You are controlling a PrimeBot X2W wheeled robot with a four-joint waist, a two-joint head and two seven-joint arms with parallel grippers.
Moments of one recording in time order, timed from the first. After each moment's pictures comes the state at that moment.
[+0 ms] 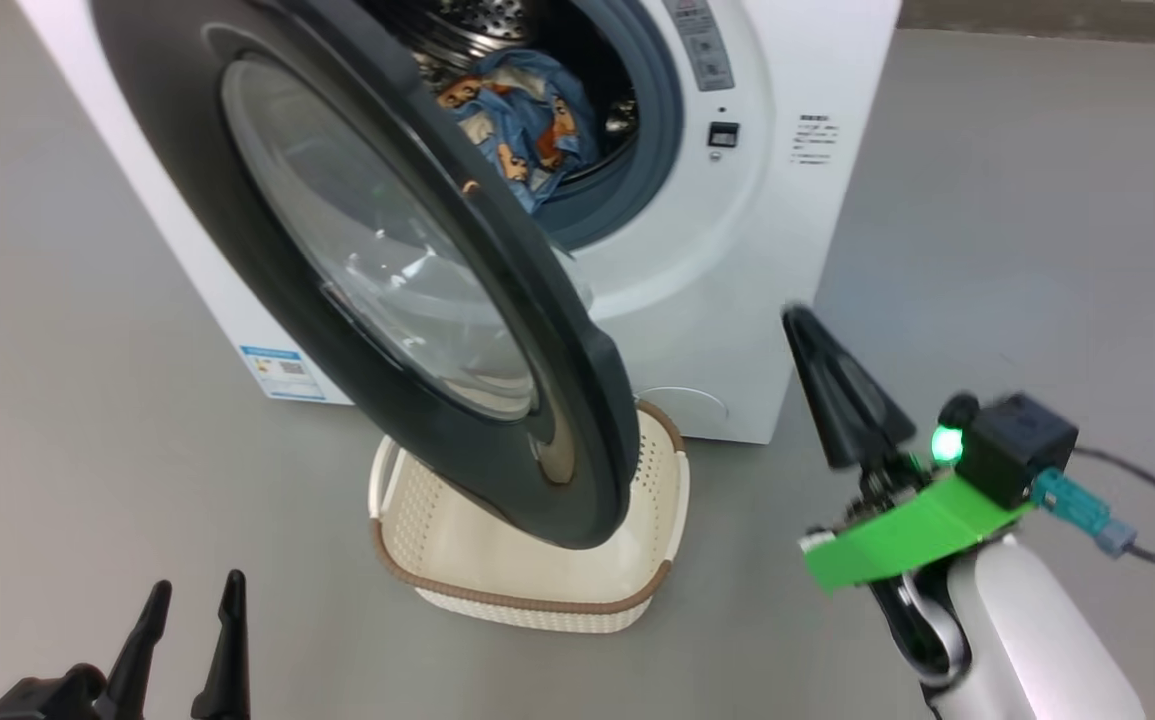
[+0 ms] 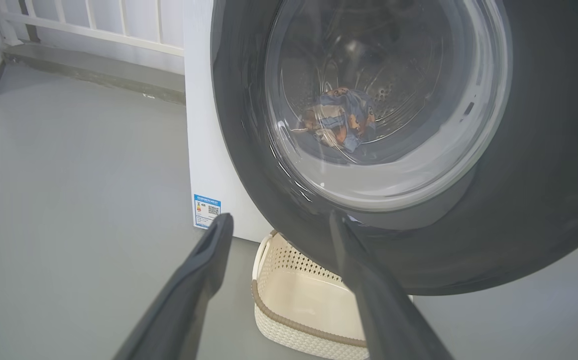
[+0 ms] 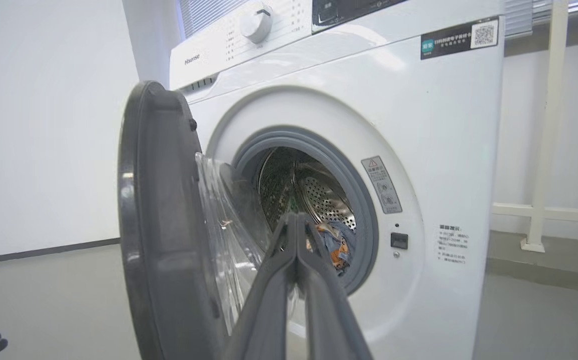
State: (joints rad) left arm 0.04 0.20 -0.08 0.16 -0.51 -0.13 -0.25; right arm -0.33 -0.11 0.24 0.13 0.32 0.13 -0.25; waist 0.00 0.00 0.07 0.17
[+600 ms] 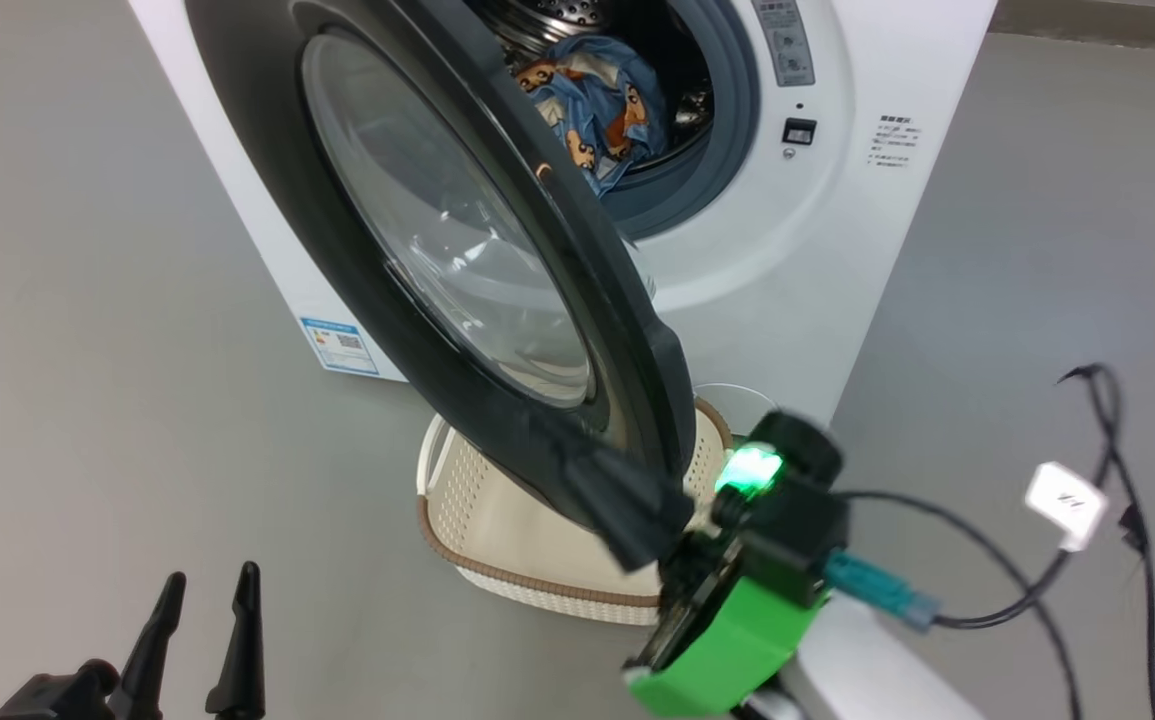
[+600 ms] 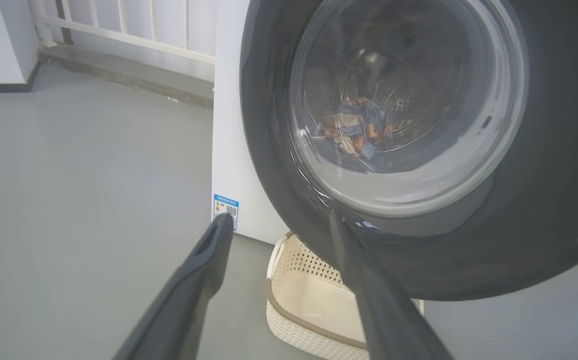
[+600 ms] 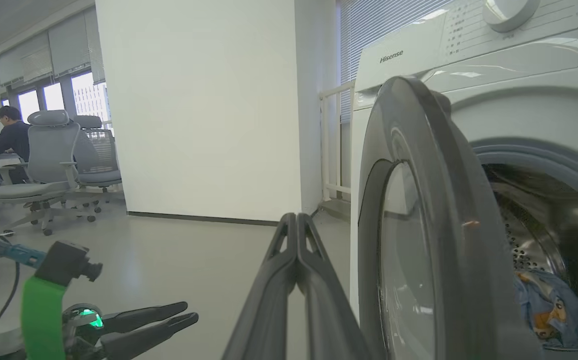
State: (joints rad) left arm 0.04 0.17 -0.08 0.13 -0.50 -0.13 -0.25; right arm -0.40 -0.09 0.62 0.03 0.33 0.13 -0.26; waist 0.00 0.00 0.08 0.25
